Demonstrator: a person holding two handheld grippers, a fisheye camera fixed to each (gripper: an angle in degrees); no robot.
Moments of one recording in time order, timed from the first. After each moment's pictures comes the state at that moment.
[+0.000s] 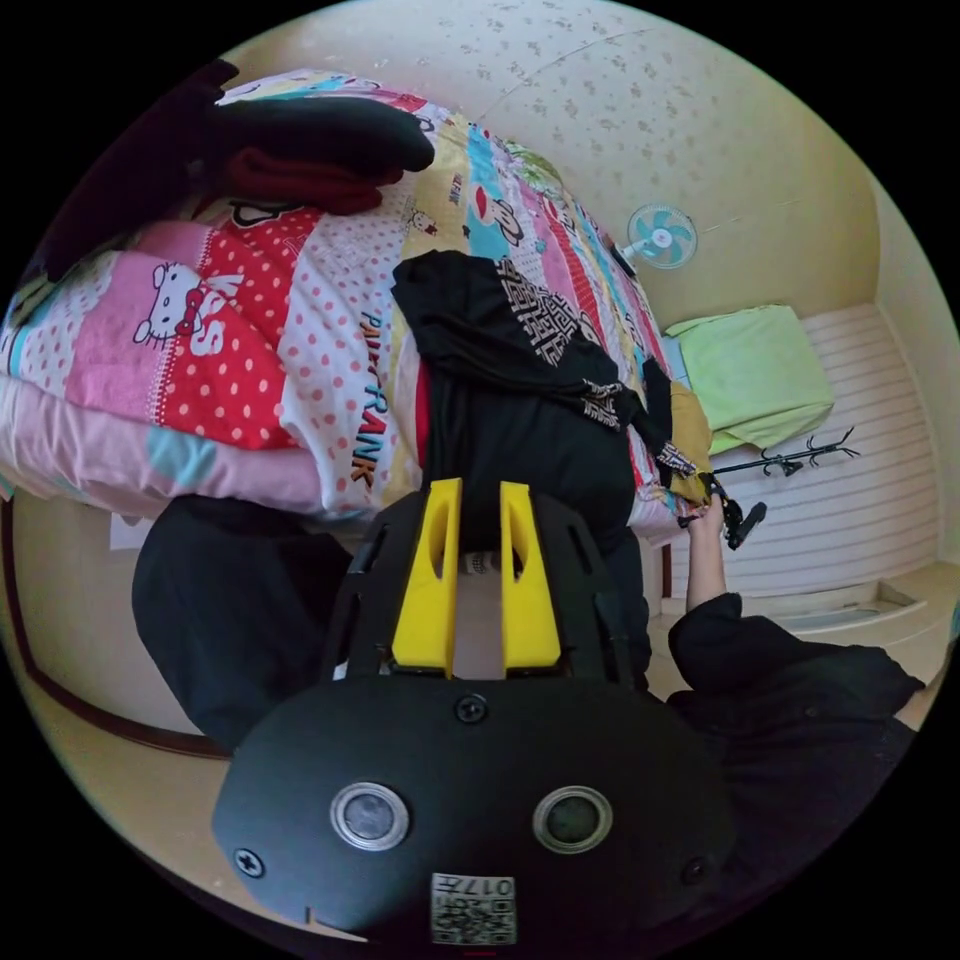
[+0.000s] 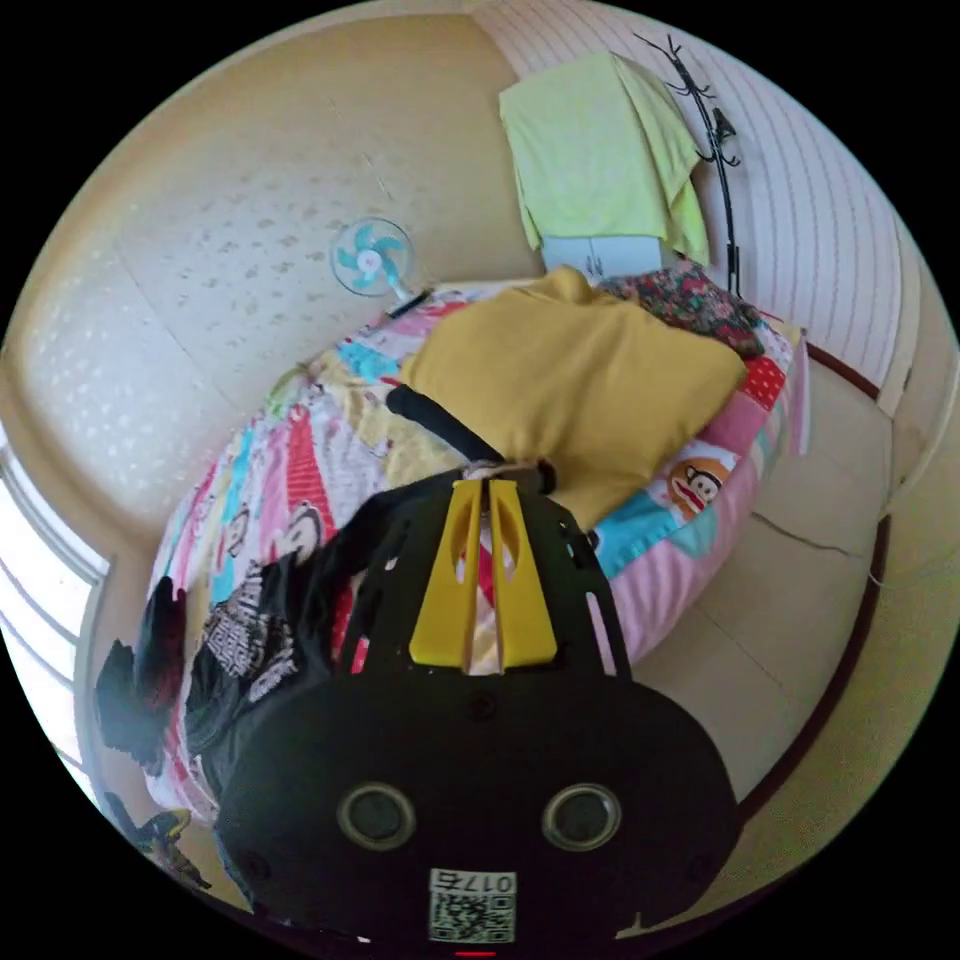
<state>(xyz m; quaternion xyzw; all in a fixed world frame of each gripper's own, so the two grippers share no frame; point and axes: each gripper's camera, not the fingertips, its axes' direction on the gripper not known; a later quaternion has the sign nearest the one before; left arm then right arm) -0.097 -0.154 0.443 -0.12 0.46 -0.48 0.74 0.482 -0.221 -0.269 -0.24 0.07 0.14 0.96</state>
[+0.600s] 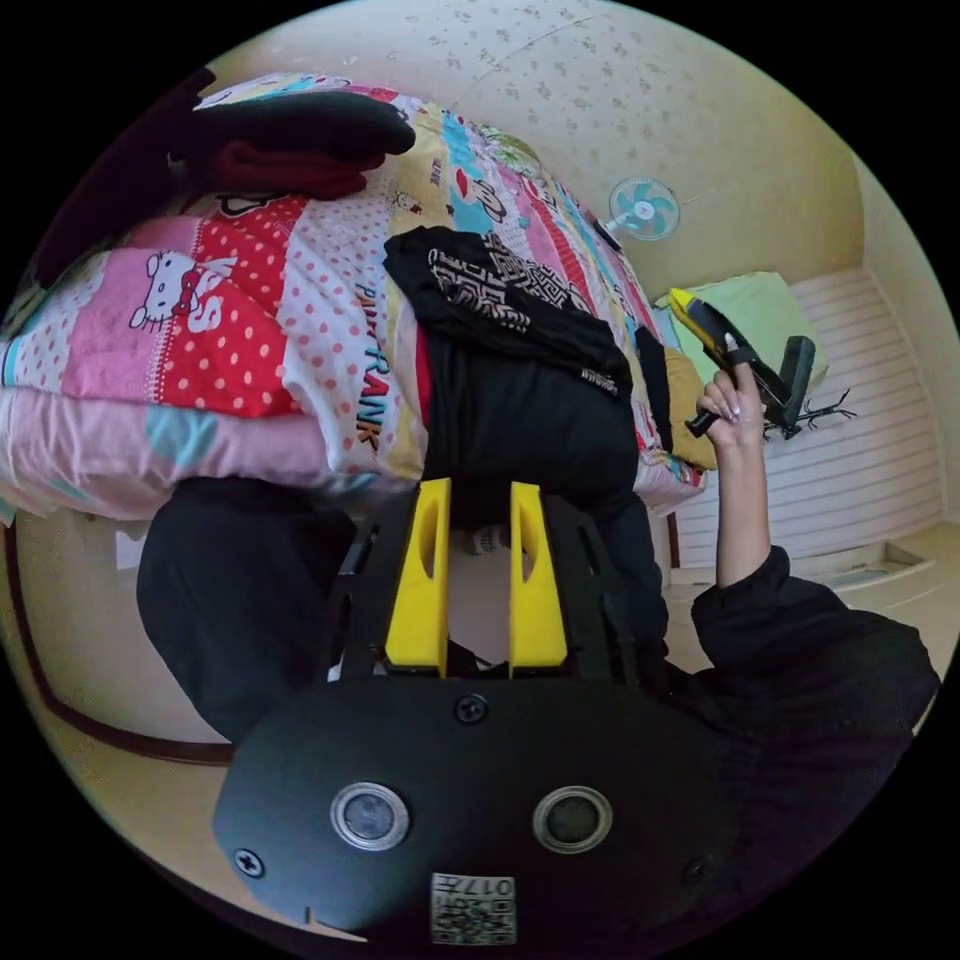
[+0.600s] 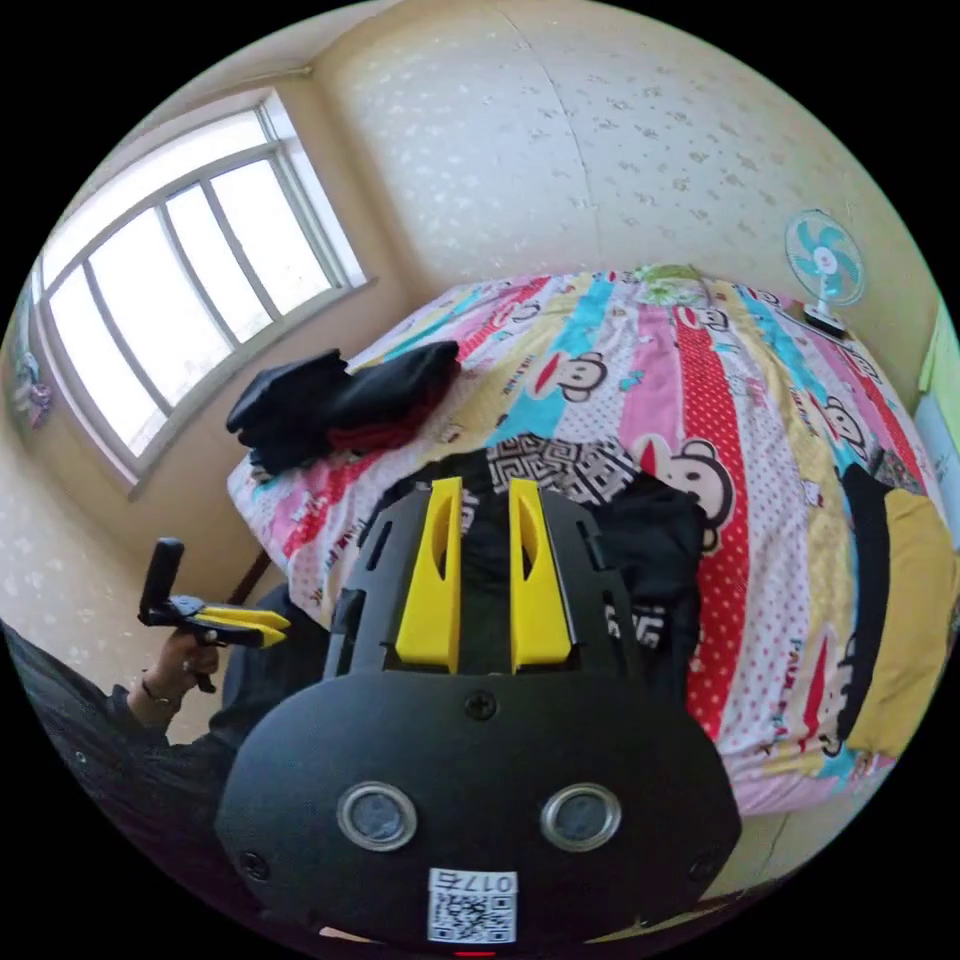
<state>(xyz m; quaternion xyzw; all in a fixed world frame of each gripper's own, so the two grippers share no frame) -0.099 -0.130 0.431 -0.13 0.47 -0.43 0.76 0.125 -0.198 -0.252 -0.40 -0.29 -0.17 0.85</state>
